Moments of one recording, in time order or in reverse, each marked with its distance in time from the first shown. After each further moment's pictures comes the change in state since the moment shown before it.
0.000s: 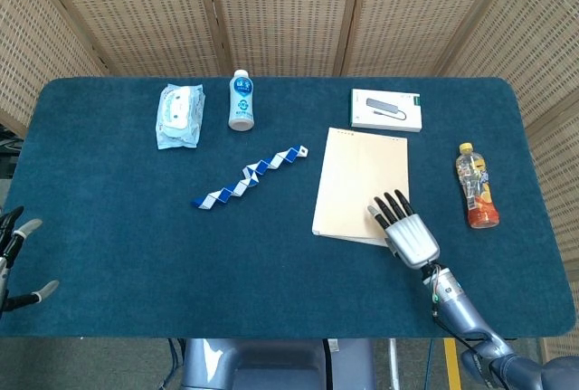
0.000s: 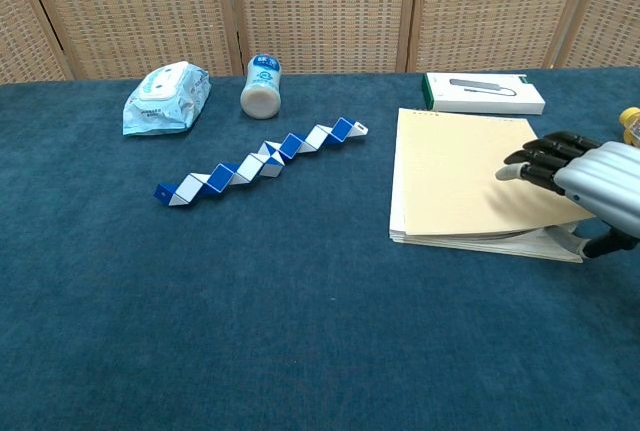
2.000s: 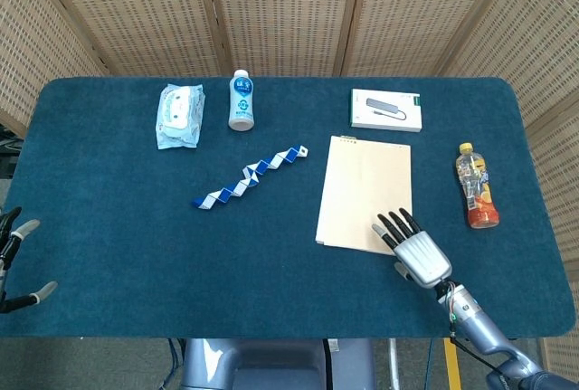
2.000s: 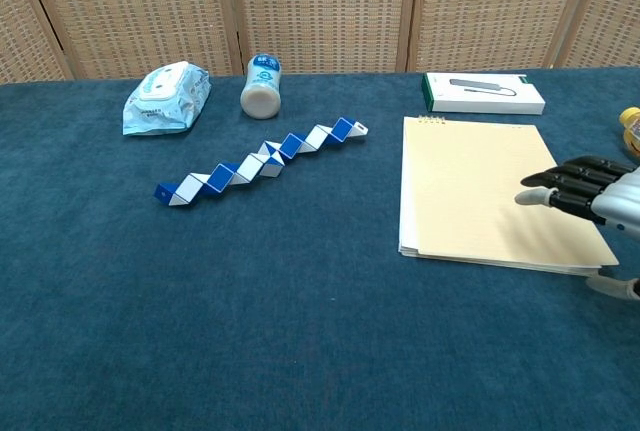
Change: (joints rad) left arm 0.009 0.006 0.003 0.004 0.015 0.018 -0.018; right arm -0.056 0.146 -0.058 -0.173 -0.079 -0.004 0.024
